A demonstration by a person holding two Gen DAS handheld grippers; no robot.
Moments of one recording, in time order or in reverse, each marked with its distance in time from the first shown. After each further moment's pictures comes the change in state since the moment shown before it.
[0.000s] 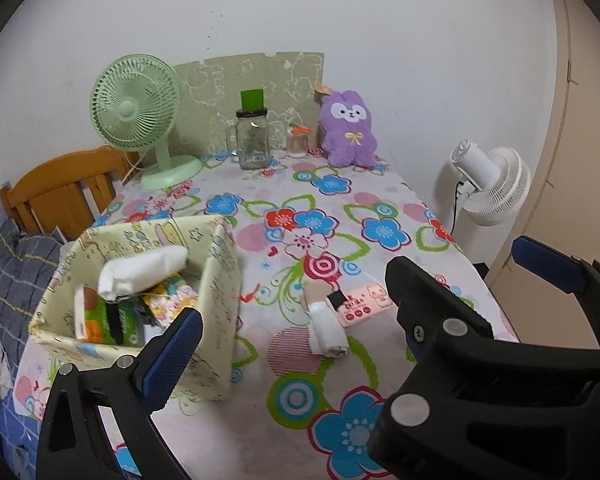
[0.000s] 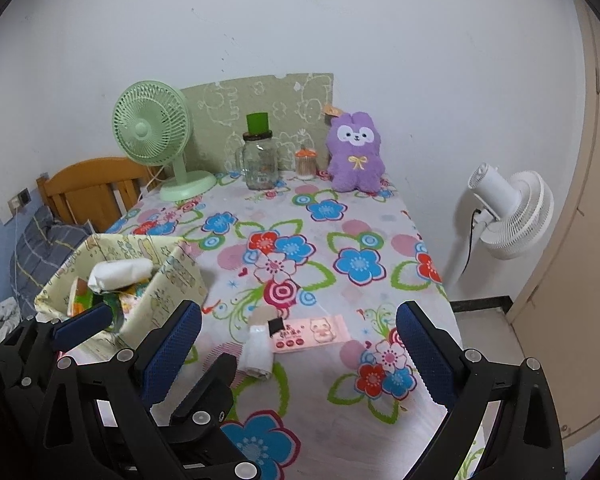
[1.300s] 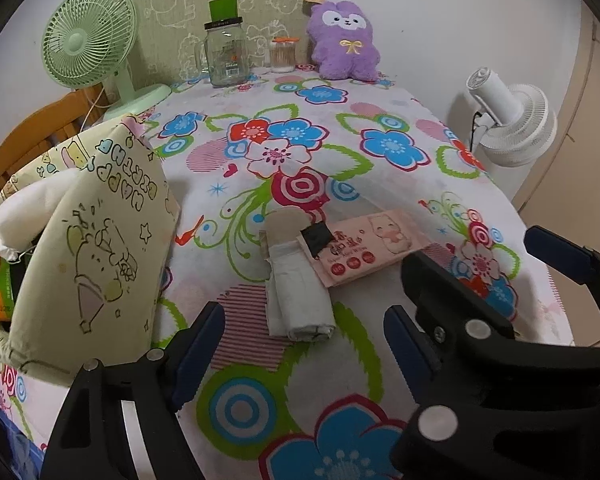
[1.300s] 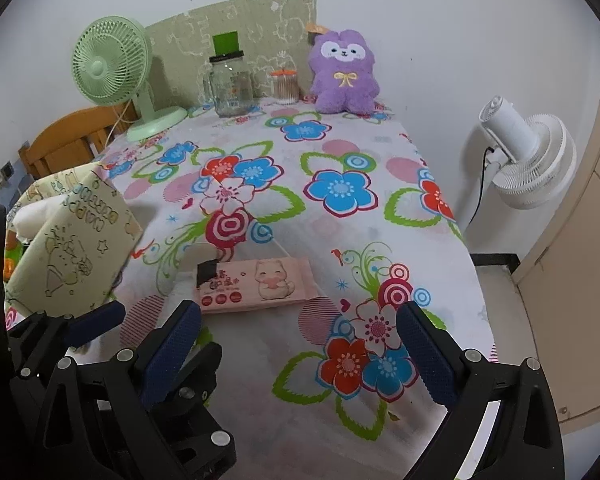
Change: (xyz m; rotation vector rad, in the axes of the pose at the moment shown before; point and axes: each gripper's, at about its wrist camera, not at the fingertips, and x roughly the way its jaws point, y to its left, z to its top) left arm 0.104 -0.027 -0.024 0.004 0.243 0.022; right arm 0.096 -0.047 -0.038 0.010 0.209 0.008
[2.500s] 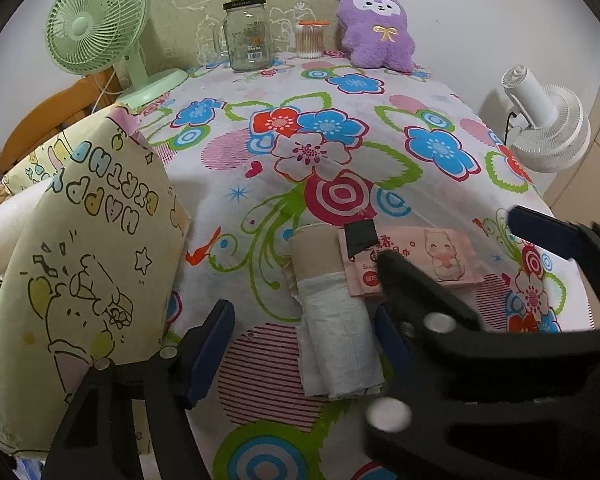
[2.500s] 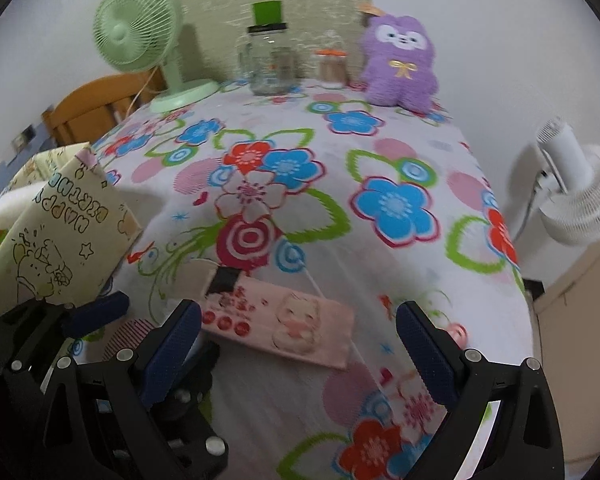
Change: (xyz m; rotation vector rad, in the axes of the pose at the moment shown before) left arm 0.034 0.015 0.020 -0.043 0.047 0.058; right arm 0.059 0.017 0.031 -0.145 0.058 0.106
